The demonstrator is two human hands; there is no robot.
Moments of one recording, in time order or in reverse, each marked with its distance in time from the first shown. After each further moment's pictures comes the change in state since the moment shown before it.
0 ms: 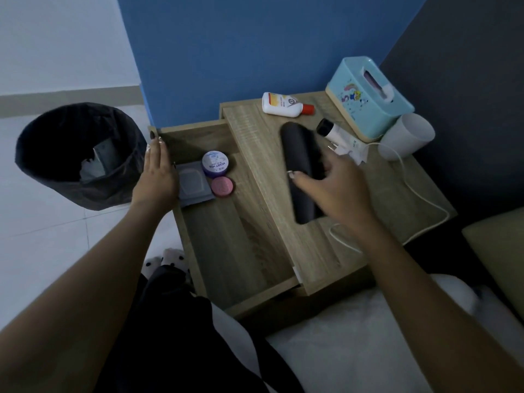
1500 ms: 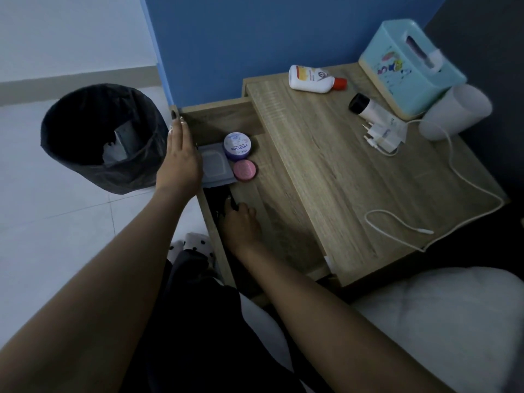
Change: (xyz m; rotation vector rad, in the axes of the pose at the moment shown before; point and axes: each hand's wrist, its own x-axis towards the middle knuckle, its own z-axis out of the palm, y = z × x) left_hand 0.003 -0.008 0.007 -0.024 0.057 0.045; right_hand -0.039 -0.038 0.241 -0.186 -0.440 0.078
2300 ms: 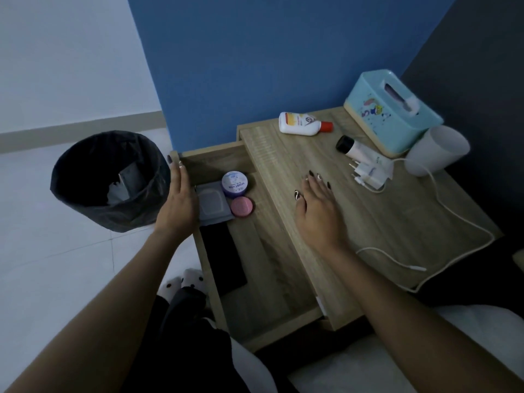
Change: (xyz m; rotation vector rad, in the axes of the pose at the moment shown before) left_hand -0.001 0.006 -0.005 -0.036 -0.049 0.017; right_hand 0.017 0.103 -0.144 -0.183 0.538 -0.180
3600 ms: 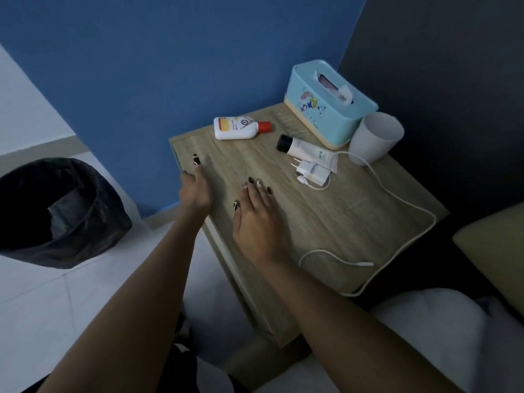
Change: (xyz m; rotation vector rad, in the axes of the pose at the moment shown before) left_hand 0.065 0.153 0.064 -0.760 -0.023 -0.464; right_hand 0.002 -0.003 0.006 -0.004 0.151 0.021
